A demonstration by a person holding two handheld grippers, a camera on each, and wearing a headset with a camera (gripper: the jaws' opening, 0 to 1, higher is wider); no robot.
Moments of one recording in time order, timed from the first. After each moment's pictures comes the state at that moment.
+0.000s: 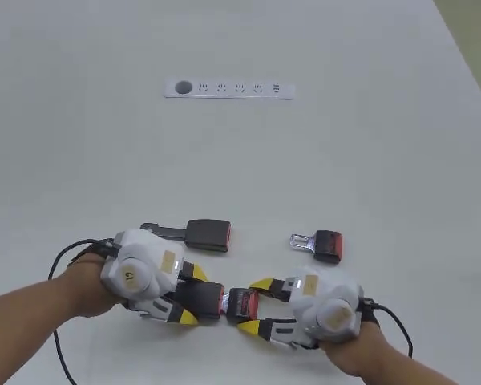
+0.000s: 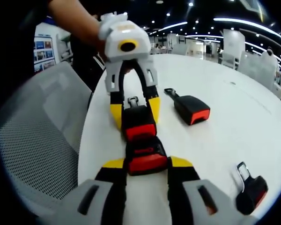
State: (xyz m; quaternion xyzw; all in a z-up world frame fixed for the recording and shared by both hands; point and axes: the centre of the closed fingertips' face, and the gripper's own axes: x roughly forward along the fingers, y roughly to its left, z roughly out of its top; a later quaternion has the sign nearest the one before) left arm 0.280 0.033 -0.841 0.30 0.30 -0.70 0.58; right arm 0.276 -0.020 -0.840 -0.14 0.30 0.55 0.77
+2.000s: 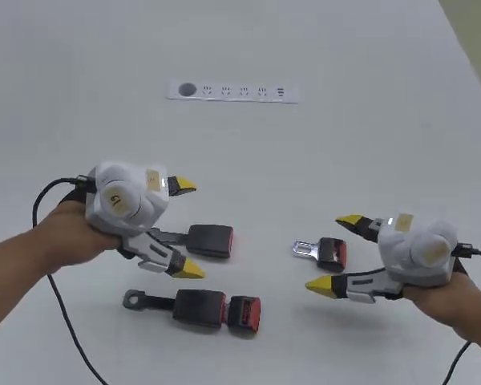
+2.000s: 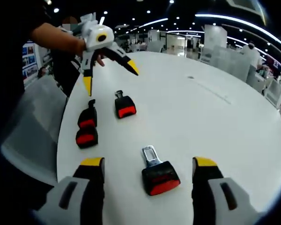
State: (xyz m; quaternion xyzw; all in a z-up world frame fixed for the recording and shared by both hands) left arm 0.389 0.032 -0.774 0.26 0.29 -0.60 0.70; right arm 0.370 -0.145 -0.804 -0.16 0.32 0.47 0.81
